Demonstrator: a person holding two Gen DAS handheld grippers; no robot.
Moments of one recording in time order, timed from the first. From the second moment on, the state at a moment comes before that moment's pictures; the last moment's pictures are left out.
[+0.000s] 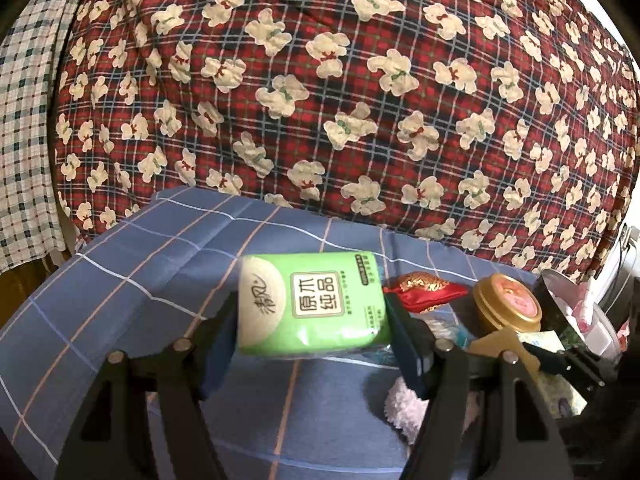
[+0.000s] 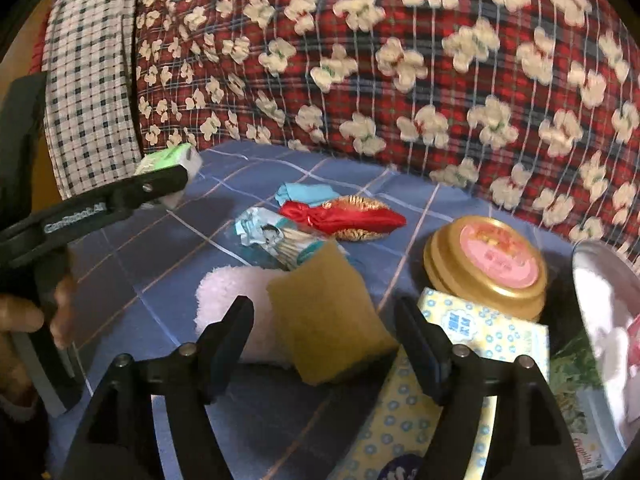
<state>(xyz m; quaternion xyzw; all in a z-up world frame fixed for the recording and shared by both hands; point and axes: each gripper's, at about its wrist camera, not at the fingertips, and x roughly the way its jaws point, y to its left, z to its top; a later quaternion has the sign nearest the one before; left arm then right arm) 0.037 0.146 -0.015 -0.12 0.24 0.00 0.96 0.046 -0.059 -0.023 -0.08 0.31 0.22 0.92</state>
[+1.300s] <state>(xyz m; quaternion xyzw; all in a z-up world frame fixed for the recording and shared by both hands) -0.009 0.028 0.022 -0.08 0.15 -0.10 0.98 -0.030 -0.199 0.030 0.00 0.11 0.11 0.99</state>
